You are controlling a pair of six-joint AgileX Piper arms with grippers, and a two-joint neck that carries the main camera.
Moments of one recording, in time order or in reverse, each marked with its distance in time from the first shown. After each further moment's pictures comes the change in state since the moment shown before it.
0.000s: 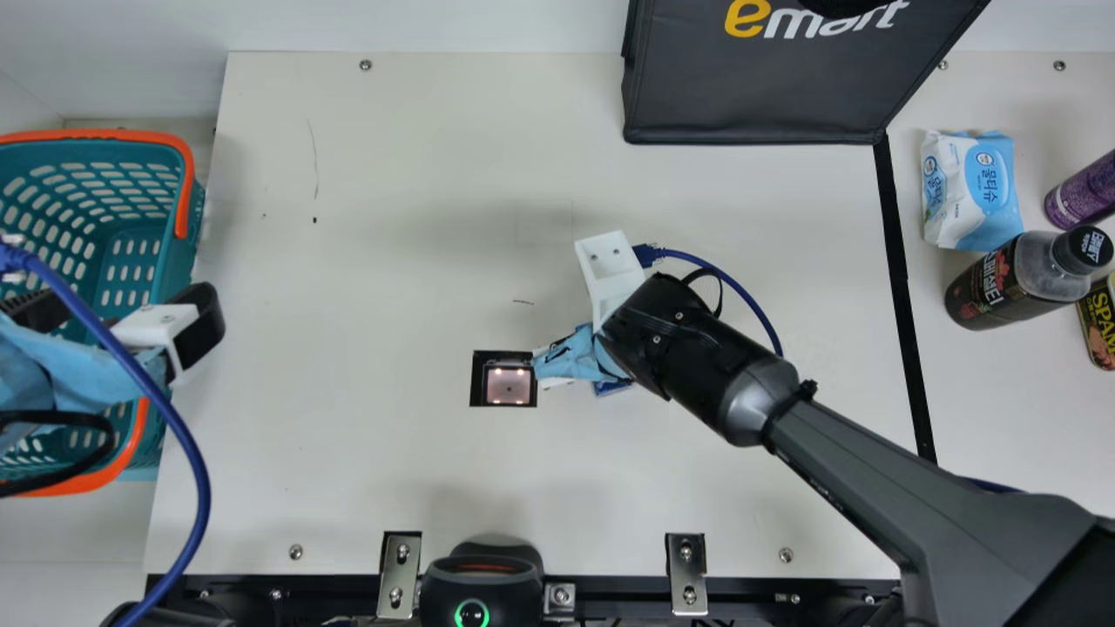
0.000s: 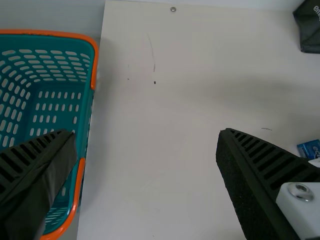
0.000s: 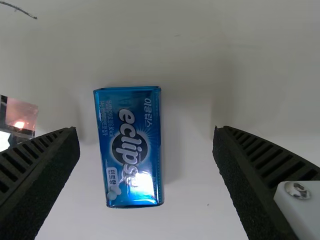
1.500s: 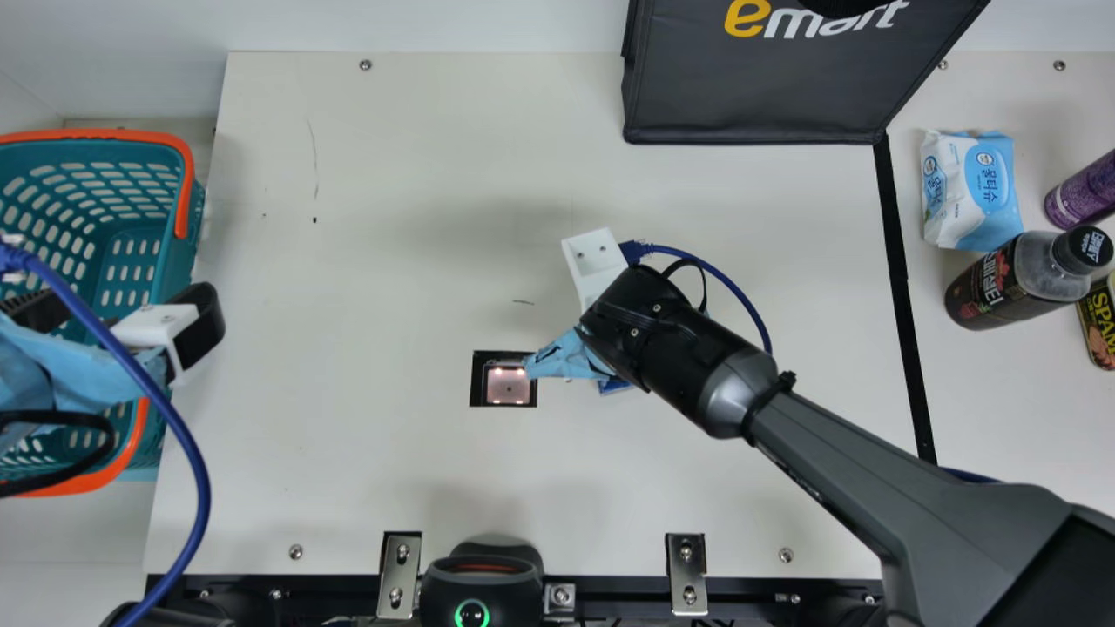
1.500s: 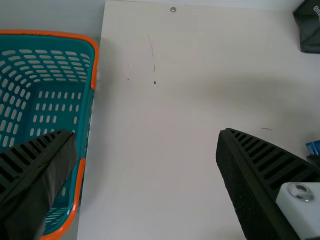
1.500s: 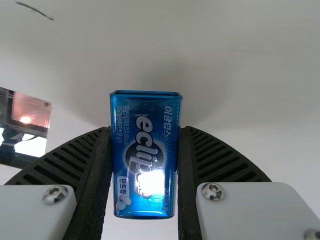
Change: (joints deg) left arm 0.0 0.0 0.0 0.0 0.0 0.0; right arm 1.8 1.0 -4.5 -1.0 5.4 0.4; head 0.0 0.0
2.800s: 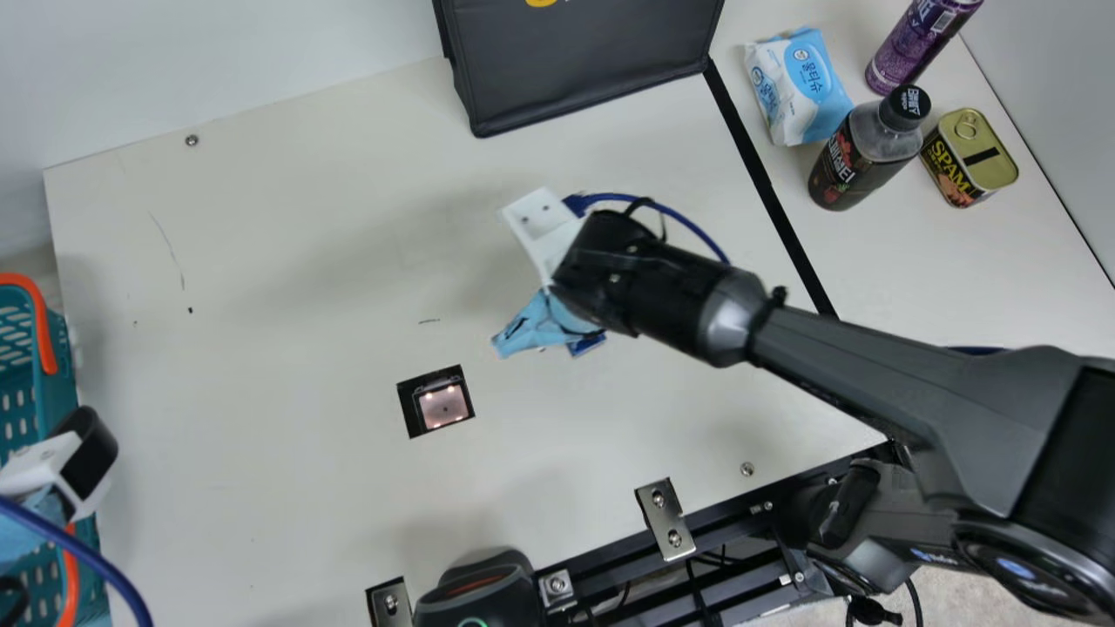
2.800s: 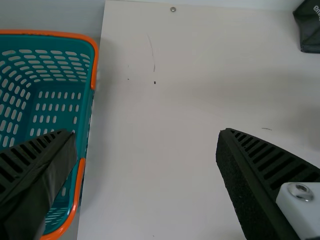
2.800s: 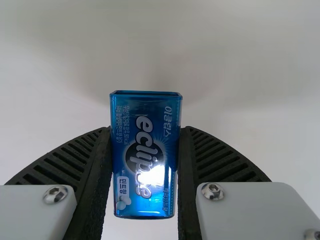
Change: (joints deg) left arm 0.0 0.0 0.0 0.0 0.0 0.1; right arm -10.5 -11.1 8.5 0.7 -0.2 -3.7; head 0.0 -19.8
